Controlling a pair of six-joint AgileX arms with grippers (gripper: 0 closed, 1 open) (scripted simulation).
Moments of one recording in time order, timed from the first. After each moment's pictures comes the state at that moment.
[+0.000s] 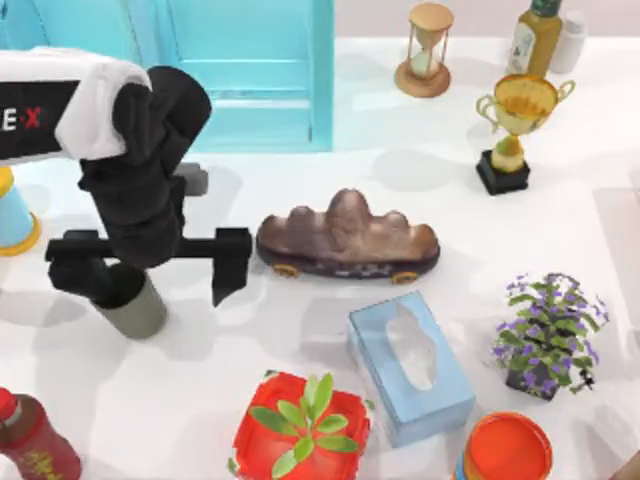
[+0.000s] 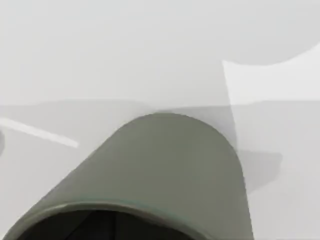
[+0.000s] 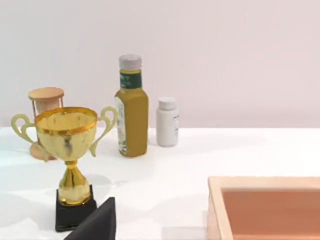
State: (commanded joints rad) left arm -0.38 1.94 1.27 -0.90 0.00 -0.35; right arm 0.00 0.00 0.00 0.00 0.00 0.00
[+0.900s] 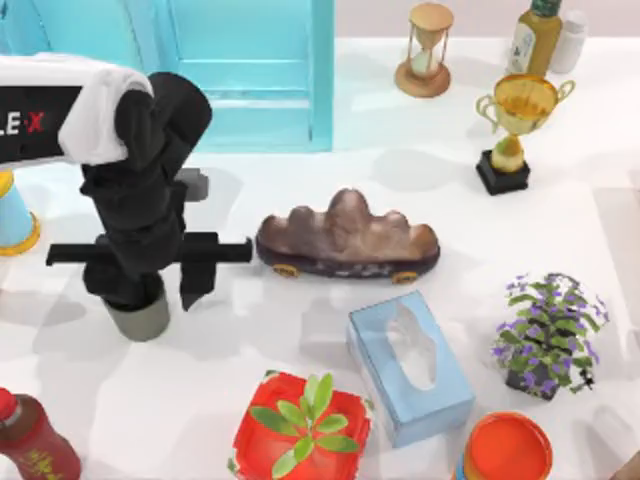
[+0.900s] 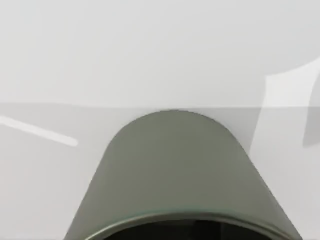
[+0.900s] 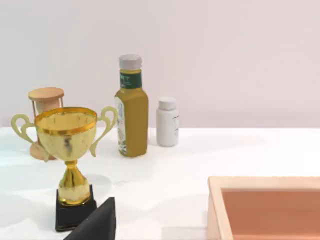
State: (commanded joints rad) left arm -0.38 1.94 1.26 -0.89 0.00 -0.35; right arm 0.00 0.00 0.00 0.00 0.00 0.00
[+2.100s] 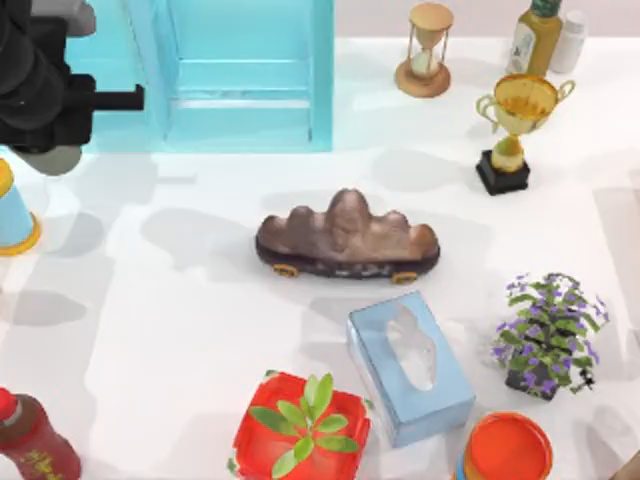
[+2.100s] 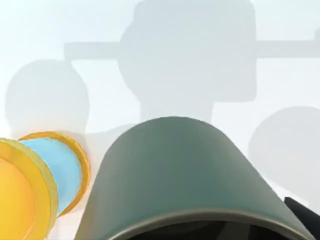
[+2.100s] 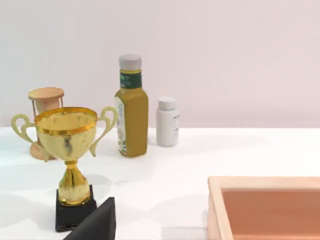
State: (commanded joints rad) left arm -0.12 1.81 1.46 -0.81 0.00 -0.07; right arm 0.00 0.00 0.00 0.00 0.00 0.00
